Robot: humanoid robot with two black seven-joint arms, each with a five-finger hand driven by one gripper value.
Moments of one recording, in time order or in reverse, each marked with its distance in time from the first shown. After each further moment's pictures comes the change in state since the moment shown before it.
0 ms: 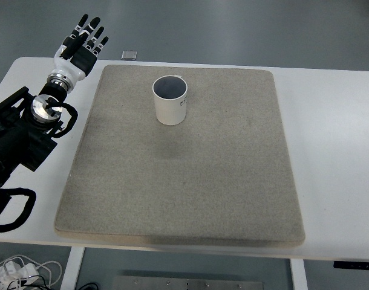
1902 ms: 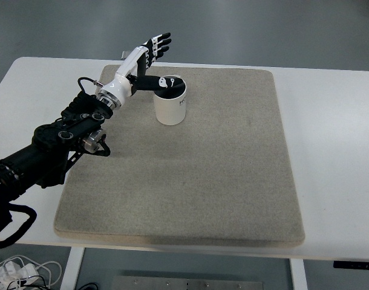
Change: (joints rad) left arm 0.029 0.014 0.369 -0.293 0.804 0.379 -0.433; right arm 0.000 0.000 0.000 0.000 0.000 0.000 0.000
